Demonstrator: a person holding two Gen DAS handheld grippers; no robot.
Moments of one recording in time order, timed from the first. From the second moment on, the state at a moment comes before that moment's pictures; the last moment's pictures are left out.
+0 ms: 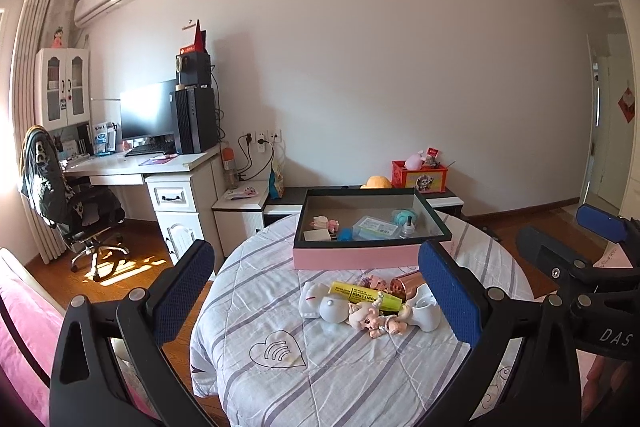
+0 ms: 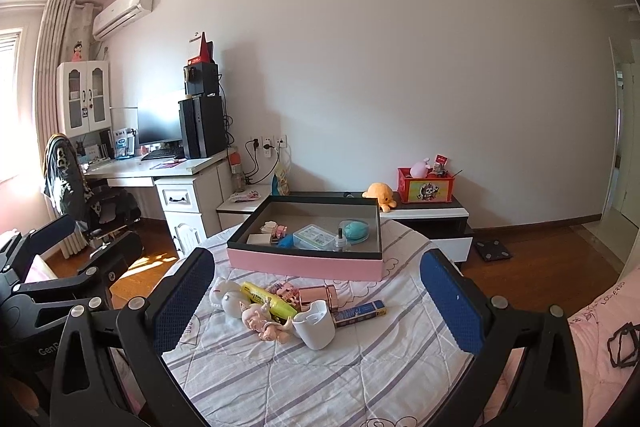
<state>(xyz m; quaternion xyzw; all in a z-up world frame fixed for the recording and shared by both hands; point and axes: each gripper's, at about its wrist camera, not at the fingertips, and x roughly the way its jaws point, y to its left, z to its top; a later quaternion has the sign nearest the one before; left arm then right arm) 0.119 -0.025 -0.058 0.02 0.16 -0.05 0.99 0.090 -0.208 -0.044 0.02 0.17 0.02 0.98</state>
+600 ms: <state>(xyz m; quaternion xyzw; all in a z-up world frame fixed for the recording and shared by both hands) 0.216 -0.019 -0.175 0.01 0.34 -0.06 0.94 0.196 -0.227 -0.177 0.04 0.35 0.03 0.93</state>
